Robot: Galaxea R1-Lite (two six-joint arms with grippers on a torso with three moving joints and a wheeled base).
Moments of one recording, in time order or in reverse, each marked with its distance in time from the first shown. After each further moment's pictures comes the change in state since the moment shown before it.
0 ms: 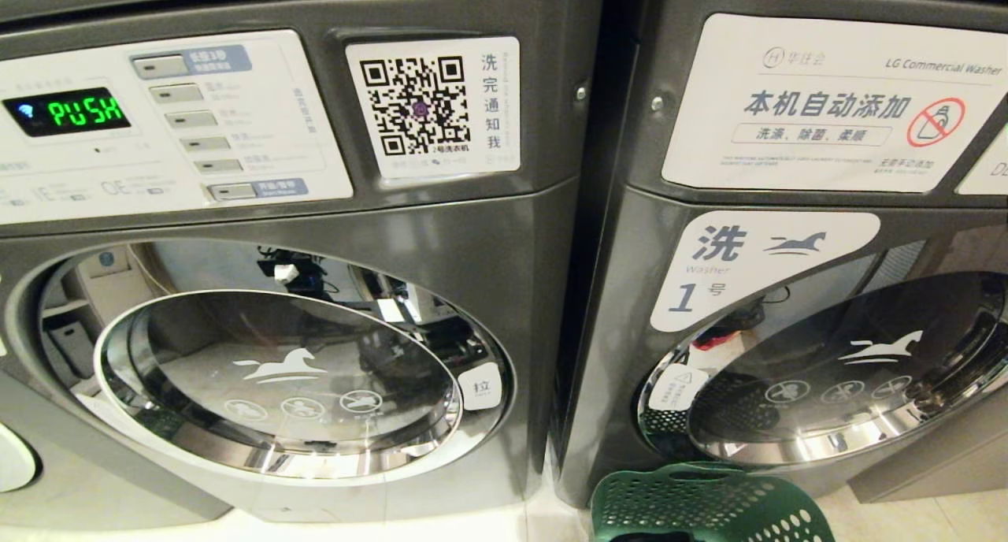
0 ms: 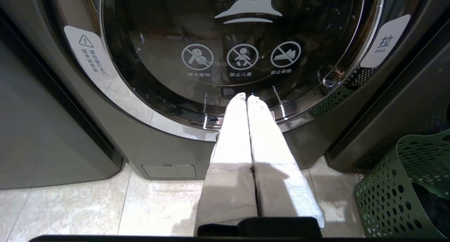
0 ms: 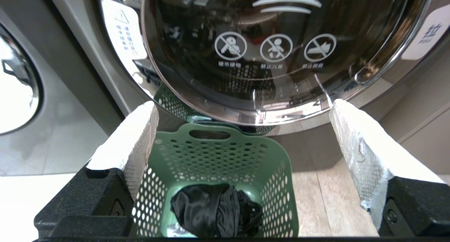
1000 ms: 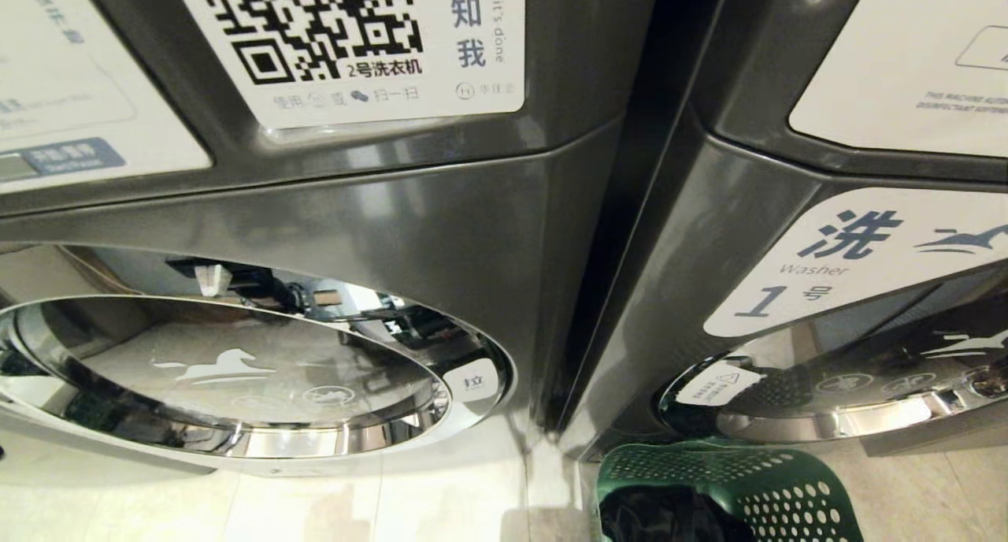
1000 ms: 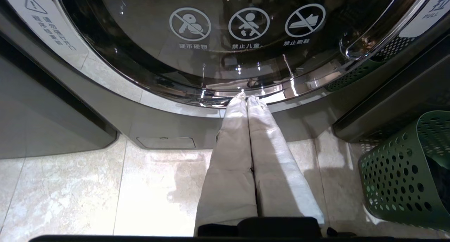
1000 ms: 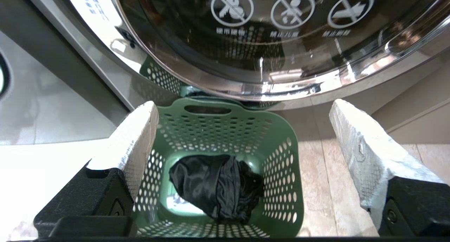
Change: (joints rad) left arm 0.000 0.000 0.000 0.000 0.000 0.000; right arm 0.000 0.000 0.000 0.000 0.000 0.000
